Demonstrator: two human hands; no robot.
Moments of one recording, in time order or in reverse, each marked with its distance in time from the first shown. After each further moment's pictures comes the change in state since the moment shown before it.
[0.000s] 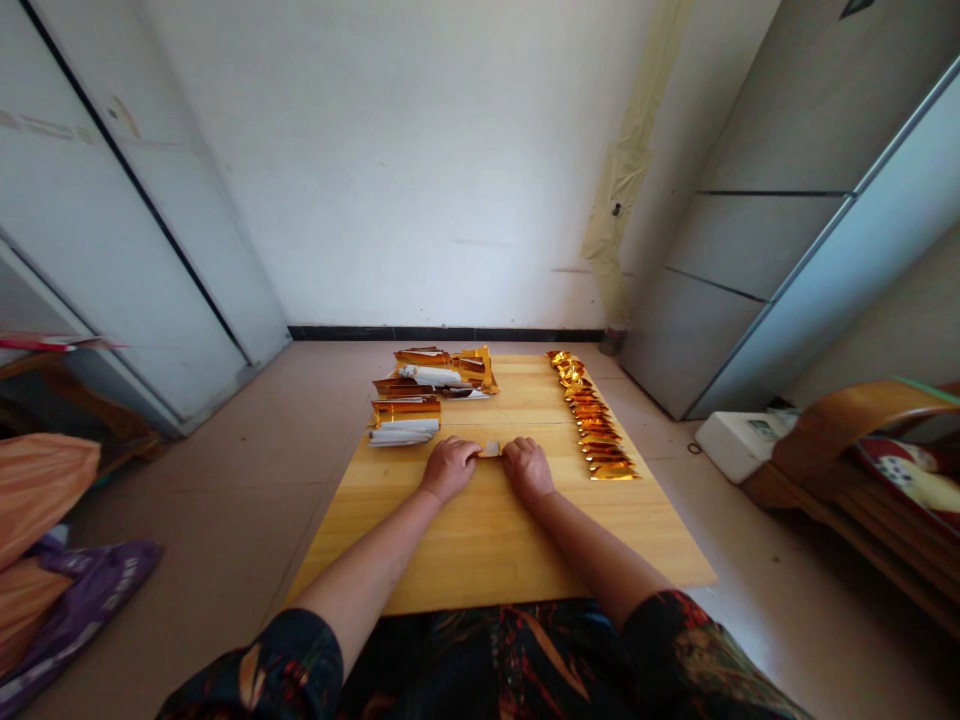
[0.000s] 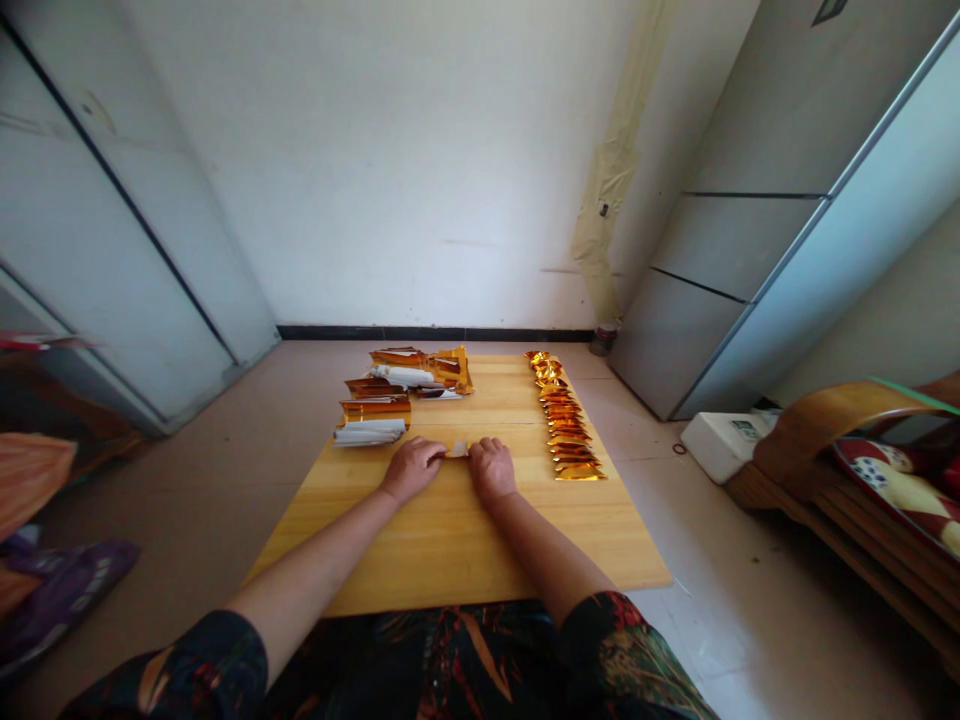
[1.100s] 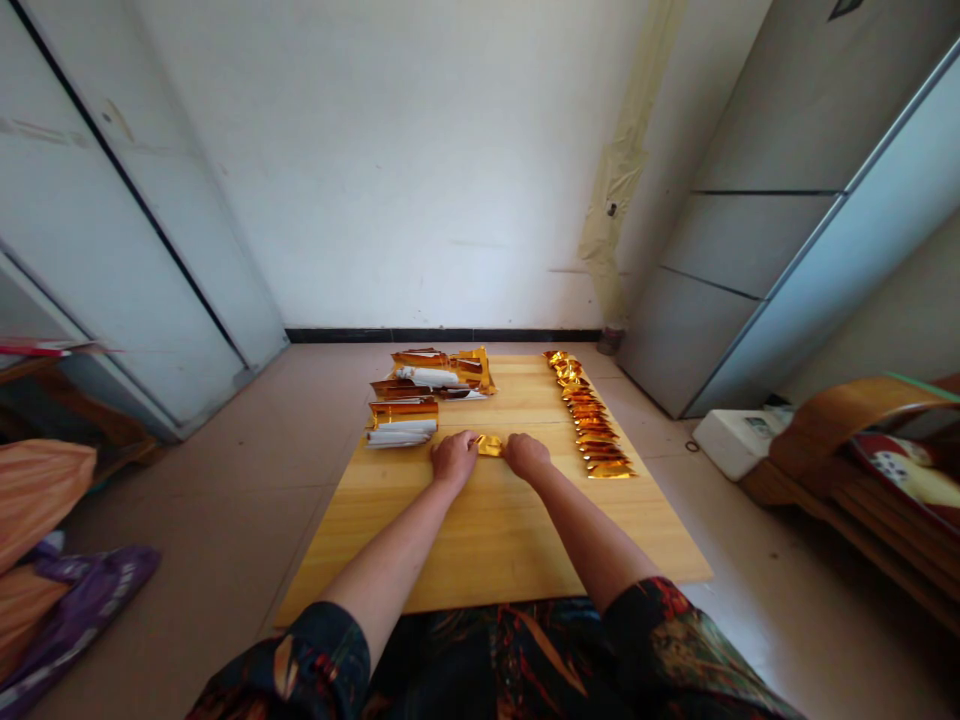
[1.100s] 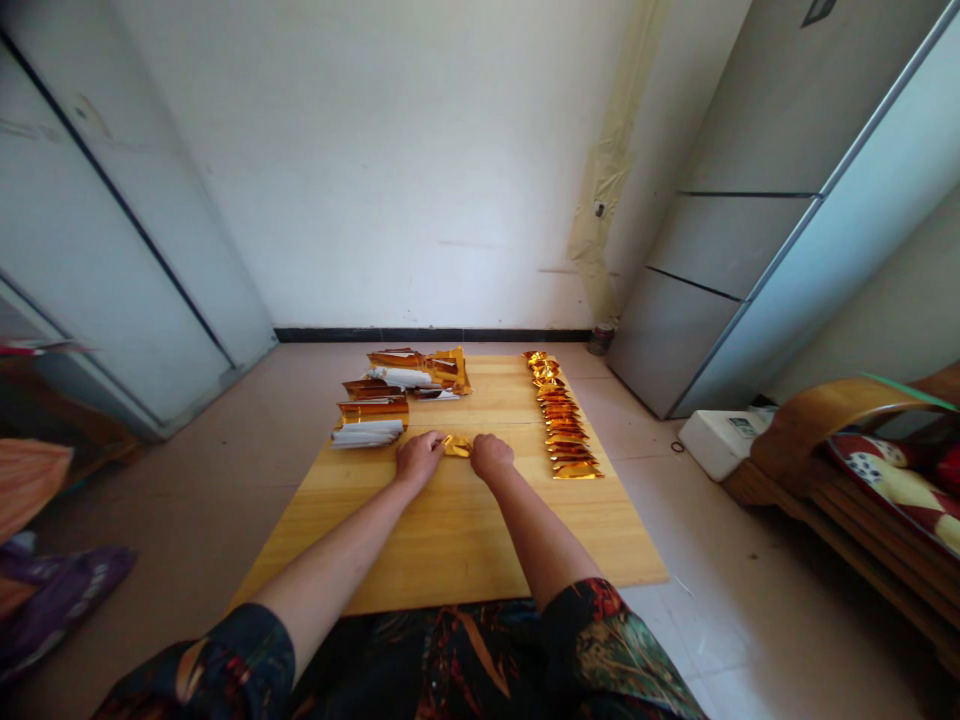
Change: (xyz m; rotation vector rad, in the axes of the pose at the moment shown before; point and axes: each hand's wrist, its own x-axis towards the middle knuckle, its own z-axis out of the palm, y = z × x) left_hand 0.024 0.026 -0.003 -0.024 -0.085 -0.507; right_hand 0.026 -0.005 -0.028 0.048 -0.328 0.271
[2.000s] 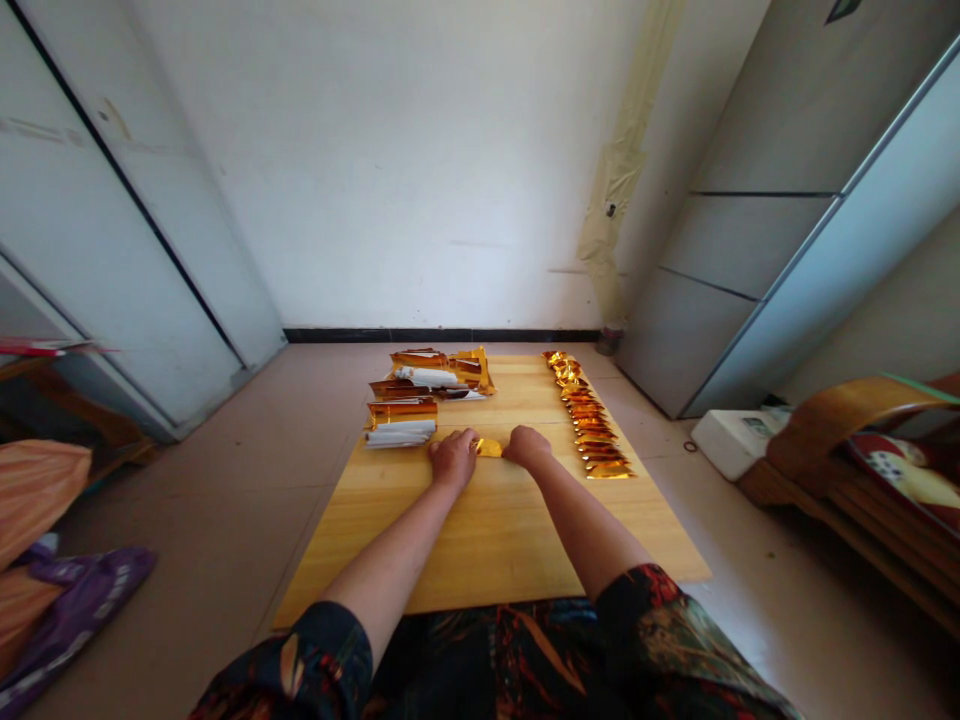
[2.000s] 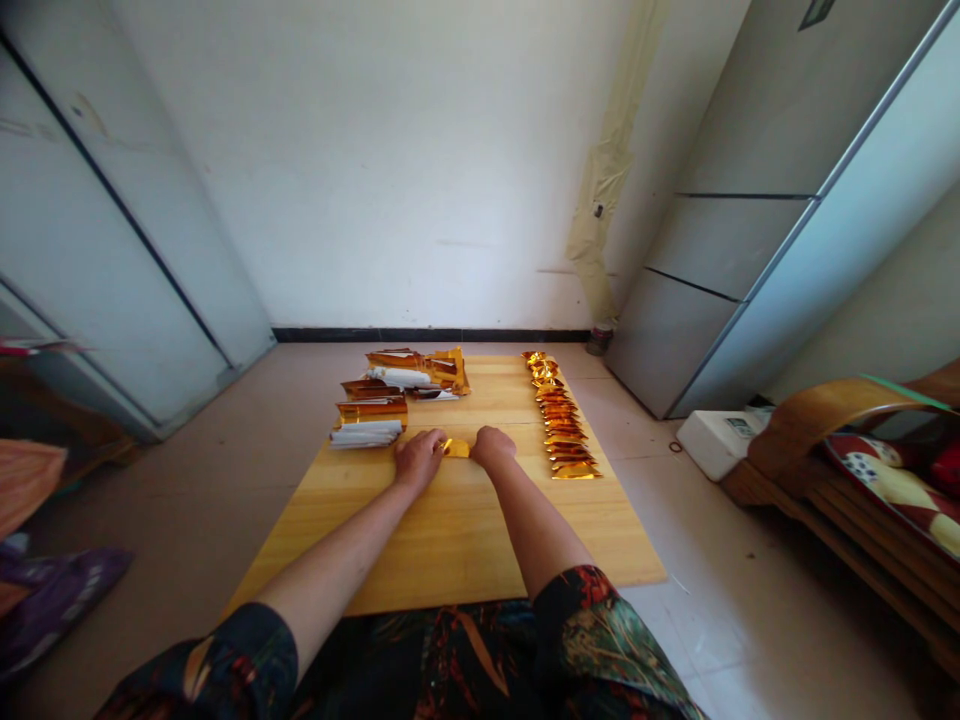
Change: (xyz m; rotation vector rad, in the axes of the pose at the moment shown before) left_hand -0.005 -0.001 0.004 0.094 0.063 0.090; right_hand 0.023 0.006 -0.007 0.125 -0.072 0.126
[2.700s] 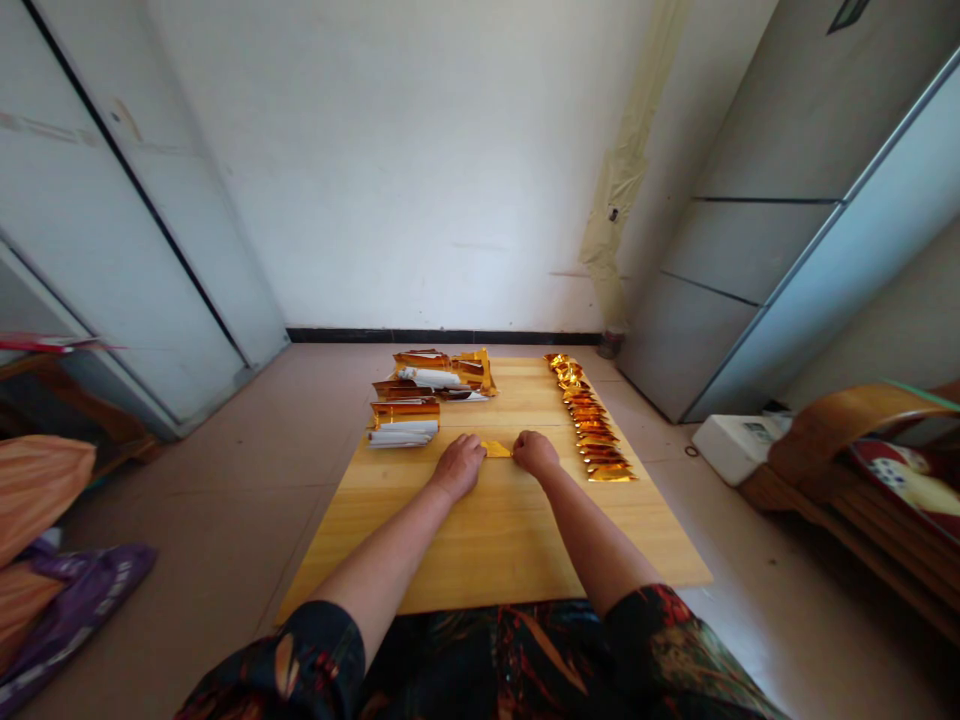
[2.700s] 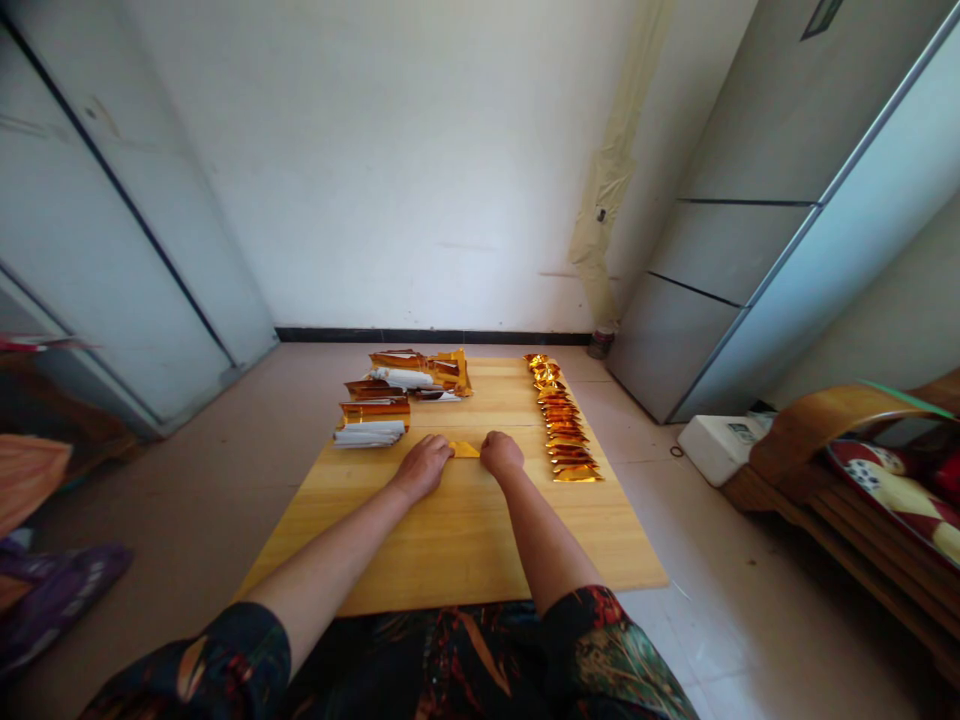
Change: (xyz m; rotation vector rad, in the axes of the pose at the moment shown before) left_hand 0.000 -0.007 0.000 0.242 -0.108 0.480; right_hand -0.004 0.020 0.012 0.159 0.103 -0.036
